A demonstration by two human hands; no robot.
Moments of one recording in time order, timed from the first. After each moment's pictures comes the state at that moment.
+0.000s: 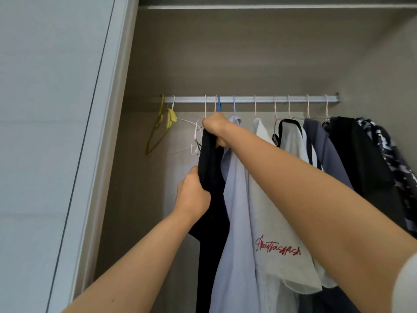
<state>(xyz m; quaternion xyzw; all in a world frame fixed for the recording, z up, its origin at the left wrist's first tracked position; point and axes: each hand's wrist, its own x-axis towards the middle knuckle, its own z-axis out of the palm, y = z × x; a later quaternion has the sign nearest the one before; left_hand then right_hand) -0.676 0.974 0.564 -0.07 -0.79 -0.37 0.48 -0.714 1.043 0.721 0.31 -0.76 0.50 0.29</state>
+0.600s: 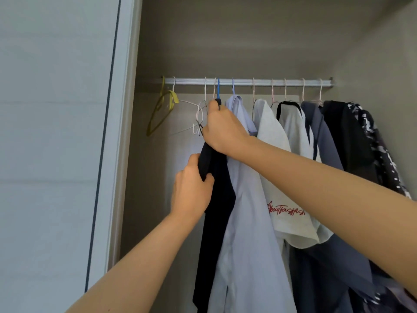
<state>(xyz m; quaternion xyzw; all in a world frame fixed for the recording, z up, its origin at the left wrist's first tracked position) -0.629 0.978 0.522 -0.10 -0.76 -0.35 0.54 -0.658 1.063 0.641 0.29 -0.78 0.14 0.54</state>
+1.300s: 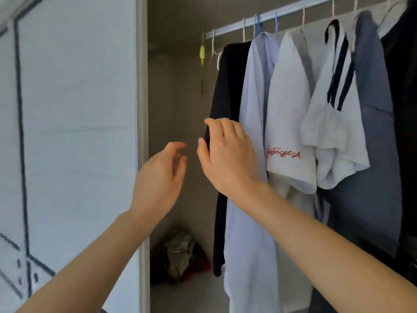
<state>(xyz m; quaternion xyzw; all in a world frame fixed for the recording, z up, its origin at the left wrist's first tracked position) -0.514 1.015 0.427 0.12 -0.80 -0.08 0.58 -0.612 1.119 0.463 0.44 -0.65 0.30 0.54</state>
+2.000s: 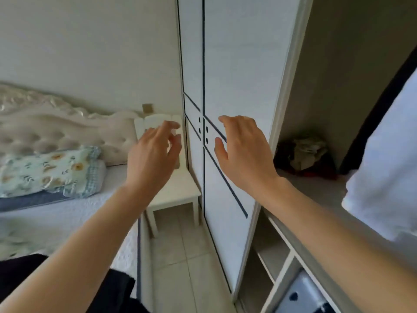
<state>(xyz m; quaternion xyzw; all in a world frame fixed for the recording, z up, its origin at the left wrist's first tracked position) -0.268 1.076 0.245 0.49 -0.73 0.13 0.46 -0.457 1.095 0.256 0.74 -0.51 0.38 0.23</state>
